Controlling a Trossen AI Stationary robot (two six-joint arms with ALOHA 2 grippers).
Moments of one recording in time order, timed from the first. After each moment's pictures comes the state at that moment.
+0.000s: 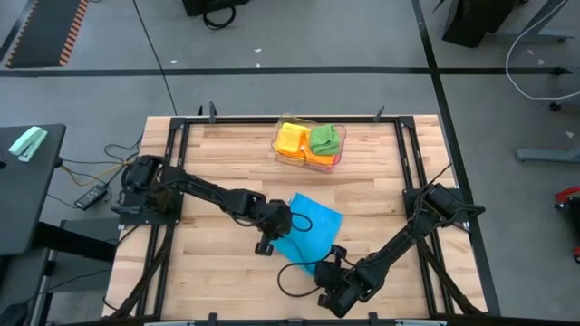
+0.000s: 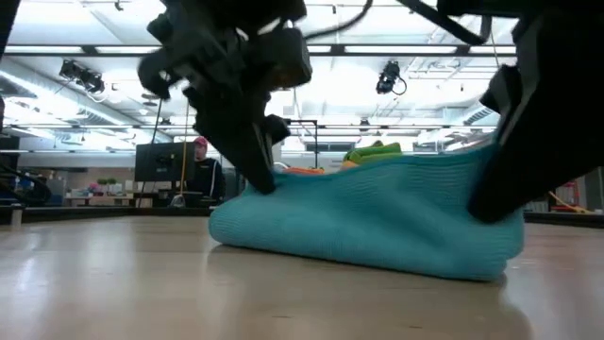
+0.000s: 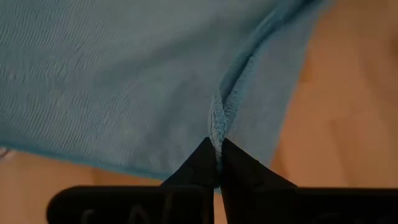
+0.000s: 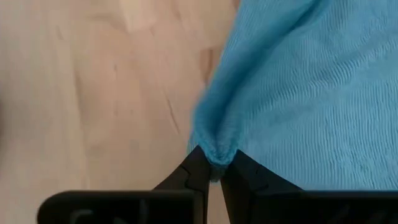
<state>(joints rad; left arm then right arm) -0.20 1.82 1.14 -0.33 0.10 0.00 0.74 2.04 1.32 -0.48 0.55 0.95</state>
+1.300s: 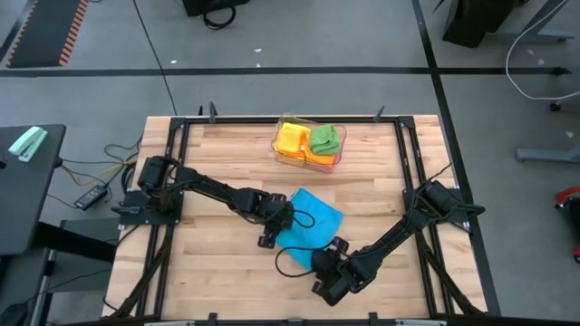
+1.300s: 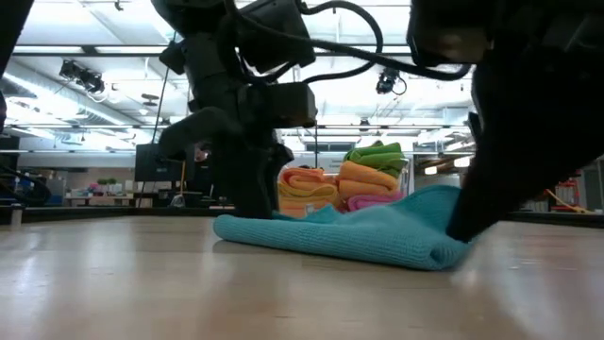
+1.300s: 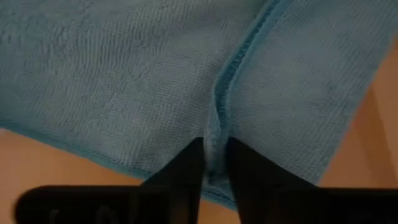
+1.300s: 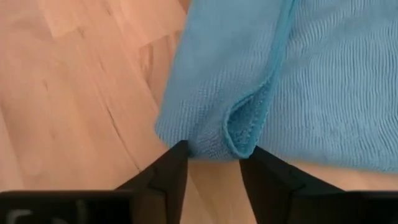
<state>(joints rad) -0.15 1.92 1.14 -0.33 0.00 0.09 0.67 2.04 1.32 -0.57 0.49 1.09</state>
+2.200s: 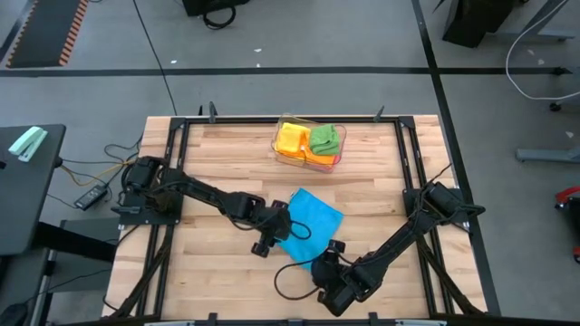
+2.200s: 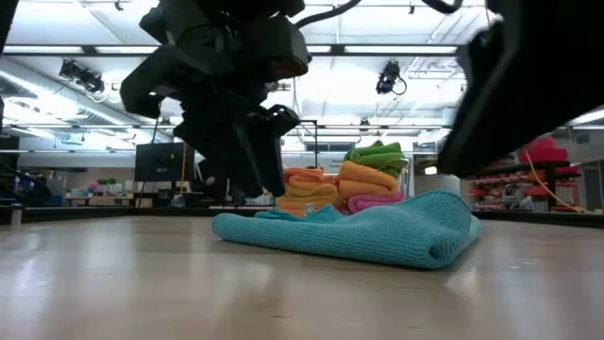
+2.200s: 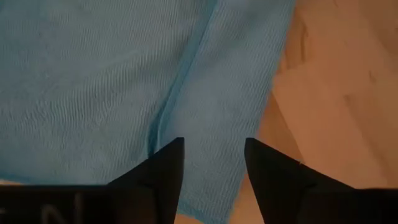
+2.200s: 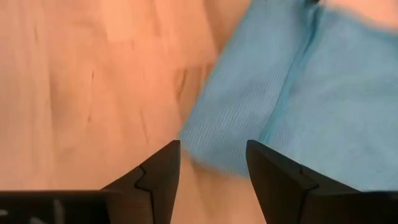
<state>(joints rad) -0.22 1.83 1.14 -0.33 0.03 0.19 0.72 2.03 1.40 -0.65 0.60 0.85</state>
